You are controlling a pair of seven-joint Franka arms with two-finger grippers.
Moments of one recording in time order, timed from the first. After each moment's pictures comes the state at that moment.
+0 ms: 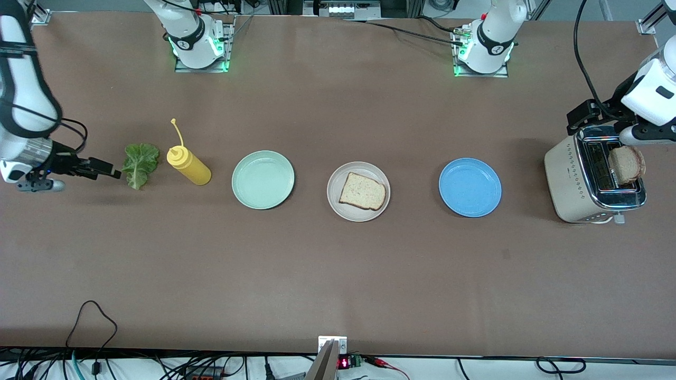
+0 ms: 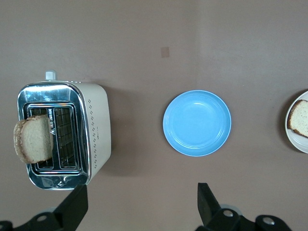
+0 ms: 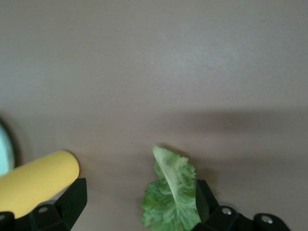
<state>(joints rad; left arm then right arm) 0.07 -0.05 -0.09 -1.70 0.04 1.61 -0.06 -0.48 0.28 0.21 -2.08 0.14 2.26 -0.27</state>
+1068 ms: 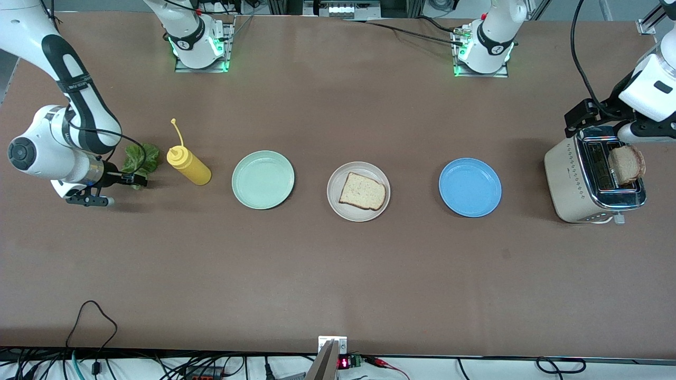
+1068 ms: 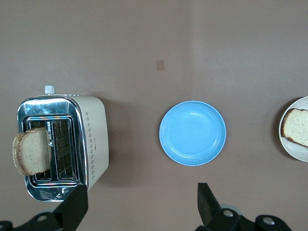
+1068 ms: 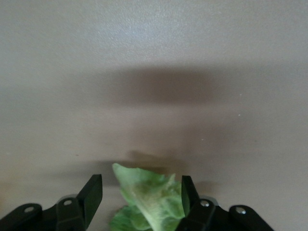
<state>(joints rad) 0.08 -0.06 -0.12 -1.70 0.04 1.65 -0.07 -0.47 0.46 0.22 -2.10 -0.15 2.38 -0.08</state>
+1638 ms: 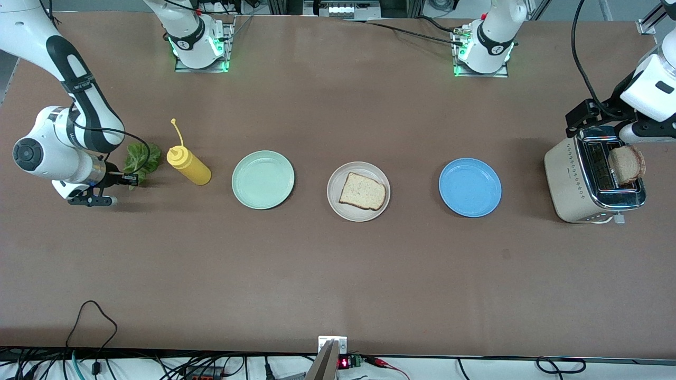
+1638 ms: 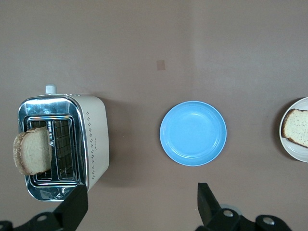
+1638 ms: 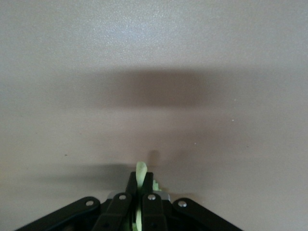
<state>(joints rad) 0.08 -0.06 -0.11 -1.70 0.04 1.66 -0.07 -0.47 0.47 0.22 -2.10 -0.20 2.40 -0.08</state>
